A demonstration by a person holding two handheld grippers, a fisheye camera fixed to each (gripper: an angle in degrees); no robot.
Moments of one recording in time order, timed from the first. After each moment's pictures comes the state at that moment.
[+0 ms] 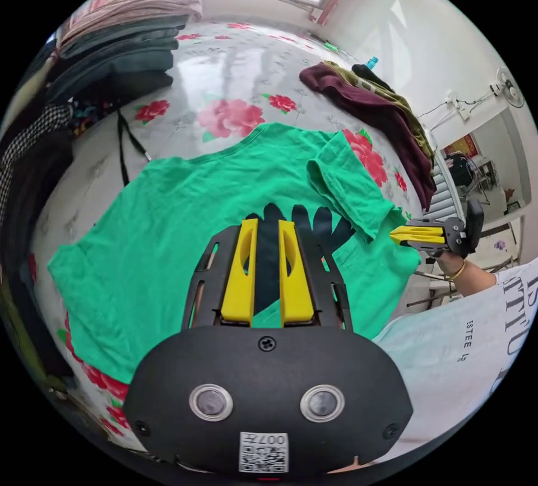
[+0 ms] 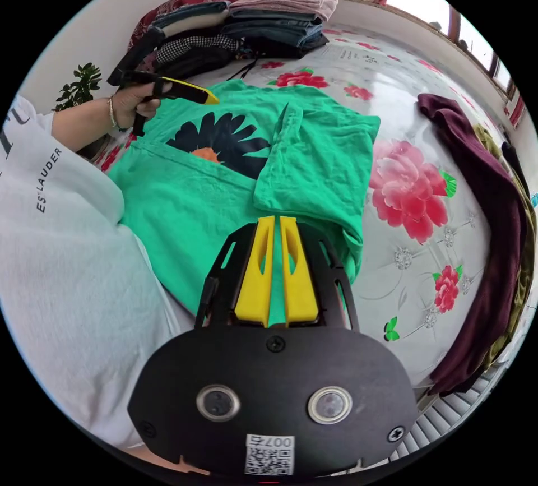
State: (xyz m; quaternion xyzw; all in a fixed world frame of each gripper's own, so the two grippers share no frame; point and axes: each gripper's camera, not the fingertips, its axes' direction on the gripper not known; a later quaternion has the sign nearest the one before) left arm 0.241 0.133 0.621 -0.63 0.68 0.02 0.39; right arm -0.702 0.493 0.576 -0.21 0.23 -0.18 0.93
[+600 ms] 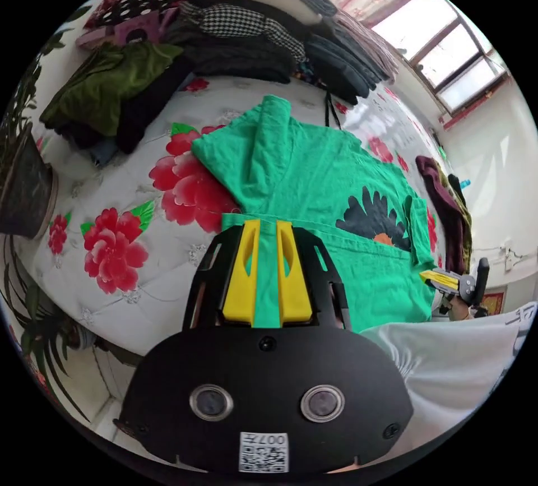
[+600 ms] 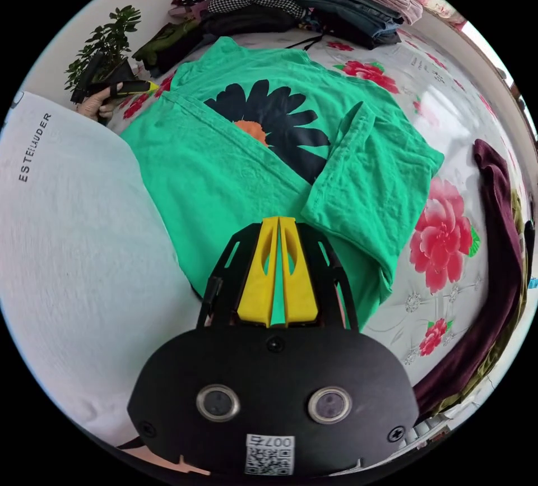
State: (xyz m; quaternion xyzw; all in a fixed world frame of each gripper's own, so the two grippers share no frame) left arm -0.045 0.222 0.696 -0.77 0.38 -0.12 0.49; right arm -0.741 0.441 0.662 -0.31 0.21 -0.27 0.89
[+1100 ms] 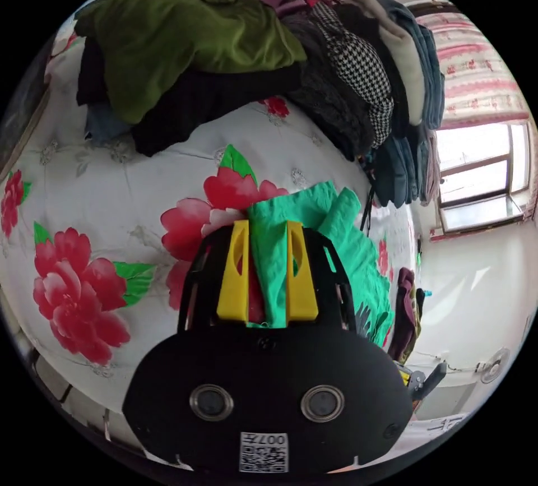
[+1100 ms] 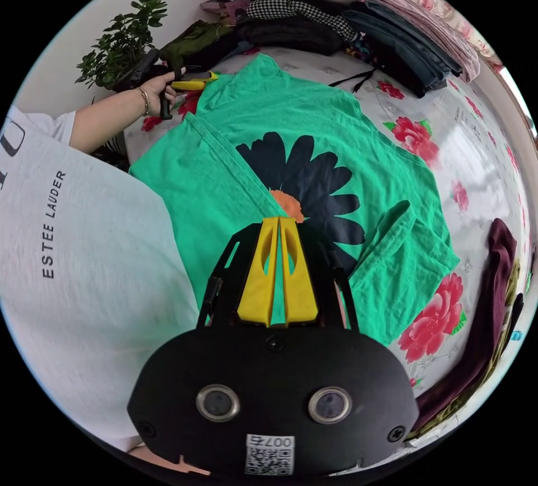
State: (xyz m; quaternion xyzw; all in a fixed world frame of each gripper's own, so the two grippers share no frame) left arm -0.121 0.343 0.787 -0.79 0.24 -0.34 0.46; right arm -0.808 0.370 0.767 -0.33 0.18 -0.32 0.87
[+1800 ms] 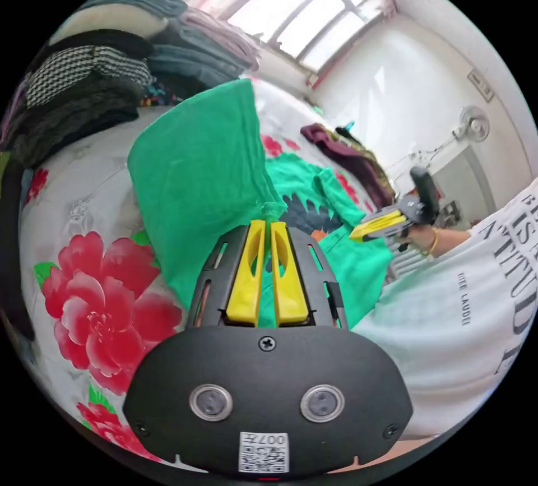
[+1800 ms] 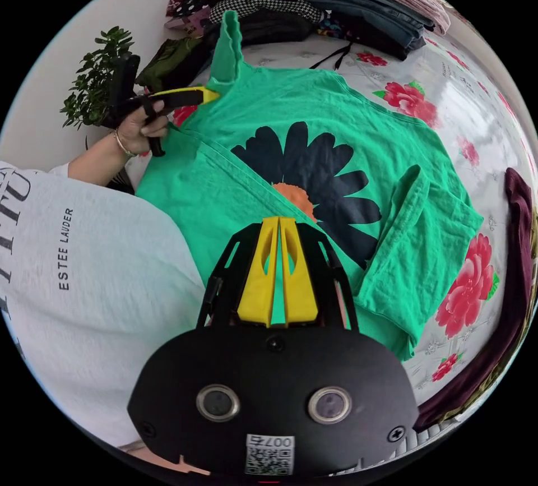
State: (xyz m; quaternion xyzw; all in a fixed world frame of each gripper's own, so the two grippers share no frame) left arm -0.033 0.206 0.723 -0.59 0.70 -0.12 0.39; right arm -0.723 0.385 0.746 -0.33 0.16 -0.22 0.91
